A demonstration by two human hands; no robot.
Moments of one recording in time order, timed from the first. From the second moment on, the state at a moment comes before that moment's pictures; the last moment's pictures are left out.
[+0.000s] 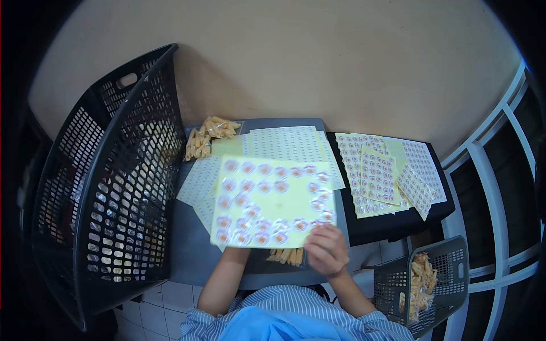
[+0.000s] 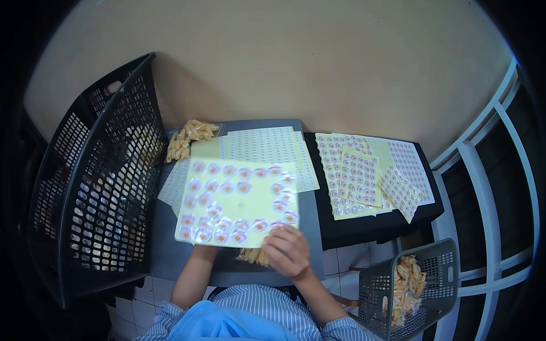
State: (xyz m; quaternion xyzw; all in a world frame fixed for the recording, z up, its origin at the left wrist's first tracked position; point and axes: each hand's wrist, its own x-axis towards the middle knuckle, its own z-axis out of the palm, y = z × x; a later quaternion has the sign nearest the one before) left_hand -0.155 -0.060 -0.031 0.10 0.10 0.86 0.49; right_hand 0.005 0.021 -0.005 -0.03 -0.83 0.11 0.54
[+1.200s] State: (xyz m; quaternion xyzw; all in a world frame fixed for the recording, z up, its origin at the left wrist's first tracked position) left_hand -0.195 -0.054 -0.032 0.10 -0.10 0.84 0.53; right_hand -0.100 -0.017 0.011 -0.07 -0.93 0.15 0.34
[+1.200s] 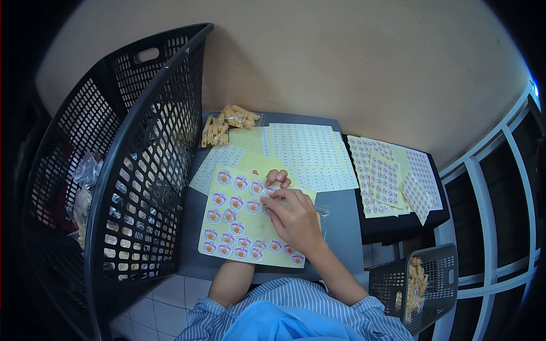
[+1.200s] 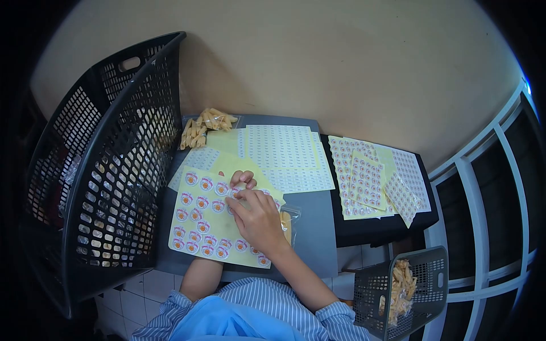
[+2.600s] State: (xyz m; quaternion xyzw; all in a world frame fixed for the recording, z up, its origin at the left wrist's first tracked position) left_hand -0.181 -0.069 -0.003 0.01 -0.04 0.85 0.53; right_hand -0.073 -0.010 -0.004 -0.04 -0.90 0.10 0.42
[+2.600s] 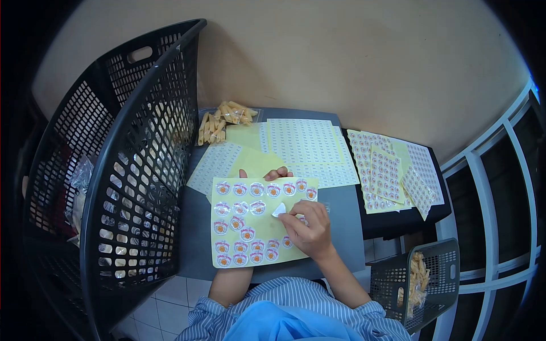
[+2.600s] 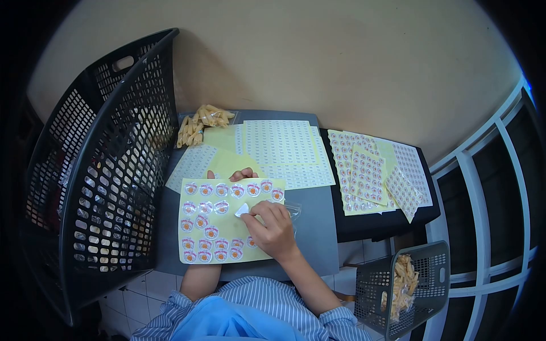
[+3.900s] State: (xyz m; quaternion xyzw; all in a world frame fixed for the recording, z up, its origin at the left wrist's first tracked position) left_hand -0.135 -0.078 -0.011 0.45 0.83 0.23 0.24; right_hand 0.059 0.213 -0.096 -0.52 -0.42 0.37 0.64
